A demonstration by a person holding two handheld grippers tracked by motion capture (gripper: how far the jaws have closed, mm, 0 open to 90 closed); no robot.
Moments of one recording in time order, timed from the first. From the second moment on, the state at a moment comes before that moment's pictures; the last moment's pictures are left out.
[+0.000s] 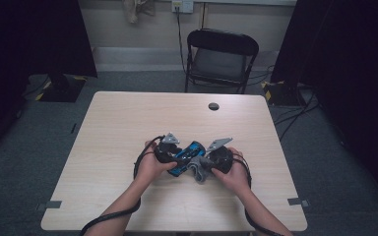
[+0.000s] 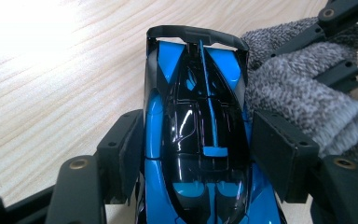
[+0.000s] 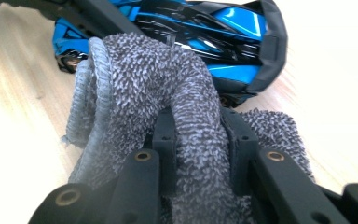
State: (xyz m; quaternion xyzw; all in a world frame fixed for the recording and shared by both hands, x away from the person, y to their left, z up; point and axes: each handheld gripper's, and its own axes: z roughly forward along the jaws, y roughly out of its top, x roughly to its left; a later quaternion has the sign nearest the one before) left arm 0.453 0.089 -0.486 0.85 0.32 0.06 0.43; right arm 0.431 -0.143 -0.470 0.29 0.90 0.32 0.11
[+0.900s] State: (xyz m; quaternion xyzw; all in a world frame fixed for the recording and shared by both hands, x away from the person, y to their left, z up) left arm 0.453 0.090 -0.485 0.85 0.32 0.05 0.42; right arm 0.434 -0.178 -0.463 0.32 0.88 0.32 0.13
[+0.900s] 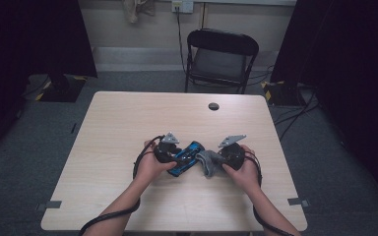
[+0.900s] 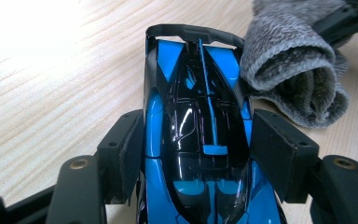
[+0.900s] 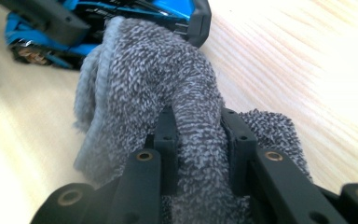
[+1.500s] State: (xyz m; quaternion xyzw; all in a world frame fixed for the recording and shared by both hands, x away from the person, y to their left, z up) left arm 0.453 0.089 -0.484 0.85 0.32 0.05 0.42; right arm 0.388 -0.139 -0.450 0.23 0.91 0.35 0.08
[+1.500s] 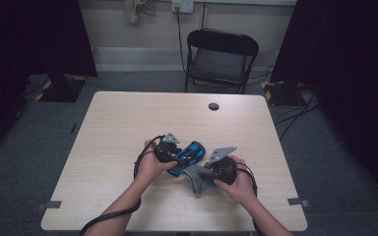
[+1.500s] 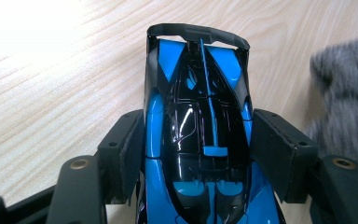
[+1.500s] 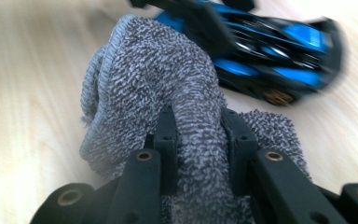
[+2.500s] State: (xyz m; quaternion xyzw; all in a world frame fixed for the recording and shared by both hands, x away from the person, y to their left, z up) left arm 0.451 0.092 -0.484 0.85 0.32 0.05 0.42; right arm 0.407 -0.107 -0.471 0.24 0.91 0.33 0.09
